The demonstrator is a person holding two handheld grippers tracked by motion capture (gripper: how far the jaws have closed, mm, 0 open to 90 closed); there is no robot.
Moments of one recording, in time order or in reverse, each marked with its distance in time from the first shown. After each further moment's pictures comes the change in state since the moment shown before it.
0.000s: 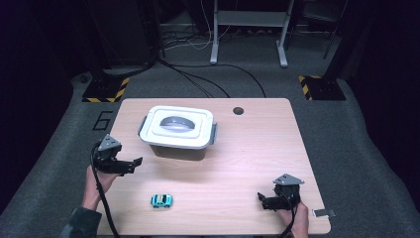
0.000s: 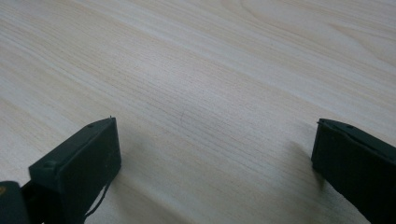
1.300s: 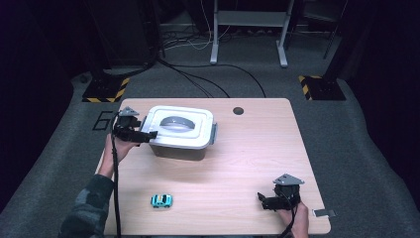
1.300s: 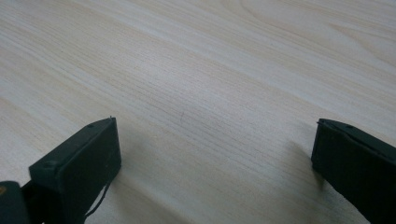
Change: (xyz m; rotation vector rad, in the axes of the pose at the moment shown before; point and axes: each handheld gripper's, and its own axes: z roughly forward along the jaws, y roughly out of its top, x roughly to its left) left arm 0.018 0.077 0.063 0.037 -0.089 0.018; right arm 0.000 0.000 0.000 0.000 0.000 0.000
